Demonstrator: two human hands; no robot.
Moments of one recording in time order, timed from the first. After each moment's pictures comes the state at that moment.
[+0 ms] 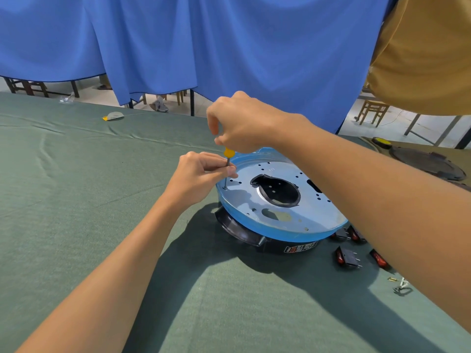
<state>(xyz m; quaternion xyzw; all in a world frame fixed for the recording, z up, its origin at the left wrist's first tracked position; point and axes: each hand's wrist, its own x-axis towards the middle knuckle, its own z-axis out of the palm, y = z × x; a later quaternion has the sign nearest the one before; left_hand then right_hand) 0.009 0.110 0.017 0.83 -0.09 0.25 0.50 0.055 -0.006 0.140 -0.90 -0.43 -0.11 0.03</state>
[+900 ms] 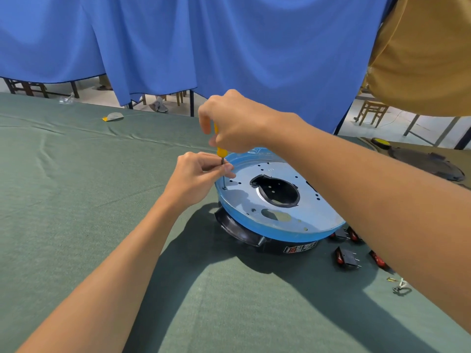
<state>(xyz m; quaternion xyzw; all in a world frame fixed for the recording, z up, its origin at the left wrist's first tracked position) 0.009 0.111 0.015 0.83 -0.08 0.27 0.49 0.045 0.000 0.146 -0.89 -0.45 -0.09 0.01</state>
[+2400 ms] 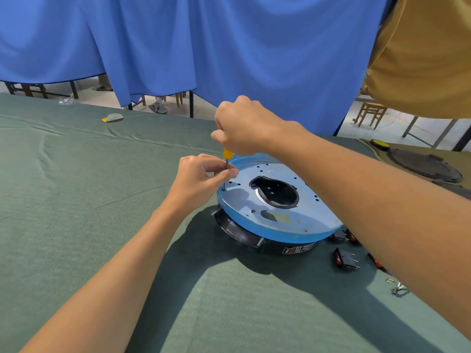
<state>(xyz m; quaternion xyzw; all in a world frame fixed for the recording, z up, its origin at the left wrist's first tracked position) 0.008 0.104 0.014 0.84 -0.08 0.30 0.44 0.051 -0.009 0.137 -0.92 -0.38 -0.13 0.02</state>
